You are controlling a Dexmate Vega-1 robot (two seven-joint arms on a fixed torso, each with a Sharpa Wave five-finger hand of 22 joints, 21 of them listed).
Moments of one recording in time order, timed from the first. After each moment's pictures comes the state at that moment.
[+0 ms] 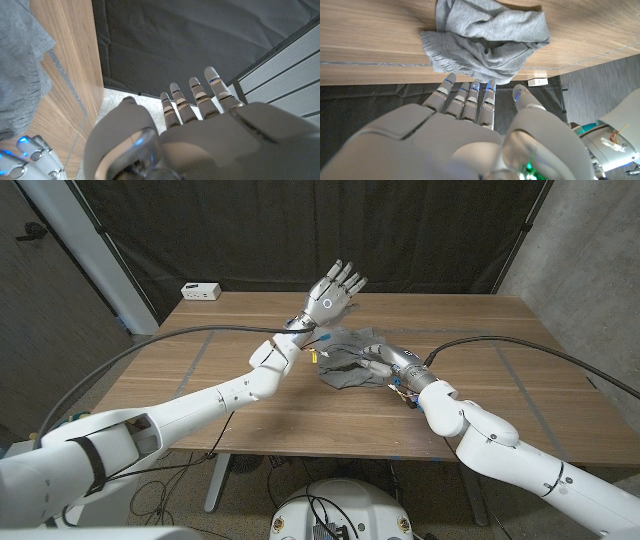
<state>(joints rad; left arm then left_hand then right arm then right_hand) 0.43 0.61 1.08 -1.49 1.54 0.57 0.58 0.52 0.19 0.10 0.18 0.27 0.28 -0.22 0.19 0.19 0.38 -0.16 0.20 0.20 0.31 -0.04 0.19 0.19 0.05 0.10 0.81 0.19 -1.06 -0.86 -0.63 -2.22 -0.40 -0.55 -0.13 0.44 0.13 0.47 -0.06 0.21 0.47 -0.04 0.18 0.18 0.36 0.03 0.19 0.19 0.25 -0.04 0.19 0.17 0.26 0.06 0.21 0.17</state>
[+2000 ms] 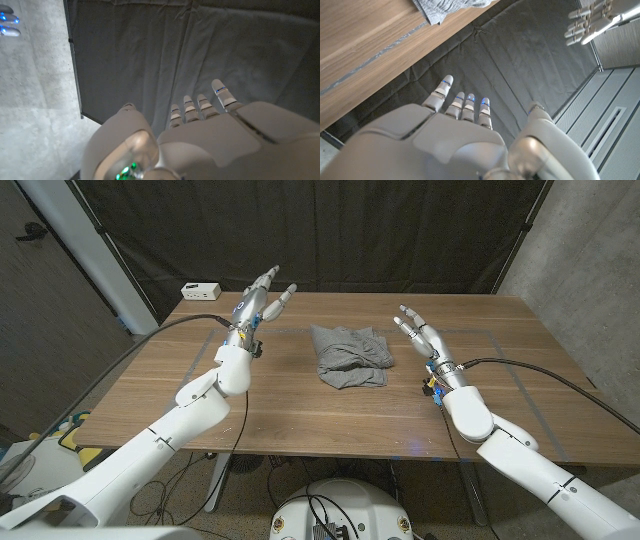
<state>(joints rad) 0.96 0.68 0.41 -1.88 0.29 0.16 0.47 0.33 0.15 0.17 0.16 0.21 -0.05 -0.08 0.17 0.17 0.03 -0.02 0.18 0.18 -0.02 0.02 0.17 0.18 -0.17 0.11 0.66 0.19 -1.19 -0.70 -0.36 -1.88 0.01 0.16 -0.42 0.20 0.05 0.32 0.04 0.20 0.09 -0.10 0.17 0.18 0.07 0.02 0.17 0.19 0.05 0.01 0.18 0.19 0.21 0.08 0.19 0.17</state>
